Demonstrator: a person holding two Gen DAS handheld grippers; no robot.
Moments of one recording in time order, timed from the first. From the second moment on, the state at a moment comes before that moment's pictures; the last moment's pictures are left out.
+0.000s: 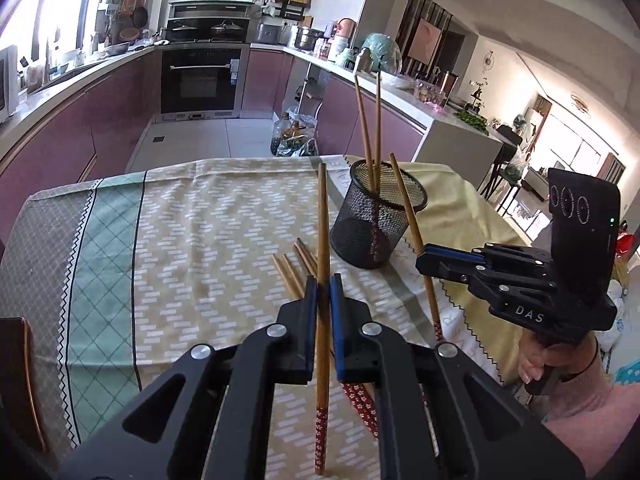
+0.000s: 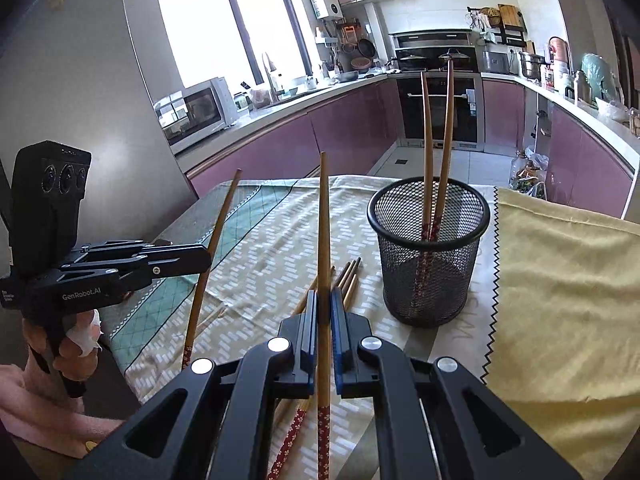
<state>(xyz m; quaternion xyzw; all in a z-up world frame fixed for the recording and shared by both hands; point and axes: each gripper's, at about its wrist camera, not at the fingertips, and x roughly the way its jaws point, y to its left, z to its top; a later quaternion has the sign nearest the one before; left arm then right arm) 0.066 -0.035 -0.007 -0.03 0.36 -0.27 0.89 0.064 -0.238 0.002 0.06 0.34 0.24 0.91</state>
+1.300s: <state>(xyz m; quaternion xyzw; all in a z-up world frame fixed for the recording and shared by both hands) 0.155 -0.059 -0.052 -0.02 0.43 -0.24 0.87 0.090 -0.279 0.022 0.09 0.30 0.24 0.92</state>
